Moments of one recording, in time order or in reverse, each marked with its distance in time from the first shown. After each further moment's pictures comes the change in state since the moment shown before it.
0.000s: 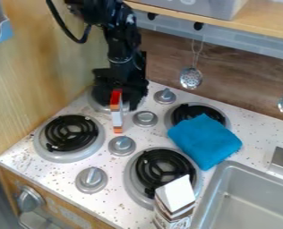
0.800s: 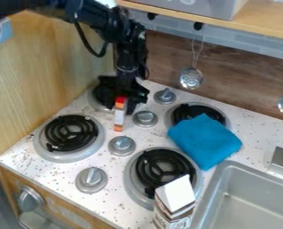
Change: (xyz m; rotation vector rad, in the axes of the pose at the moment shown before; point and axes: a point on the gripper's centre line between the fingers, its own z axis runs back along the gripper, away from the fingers) arm 0.024 0.010 -0.044 0.112 0.091 0.032
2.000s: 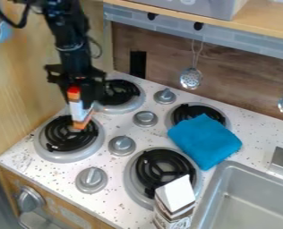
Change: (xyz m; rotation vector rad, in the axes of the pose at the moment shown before) arm -0.092 0.055 0.070 -0.198 0.019 0.001
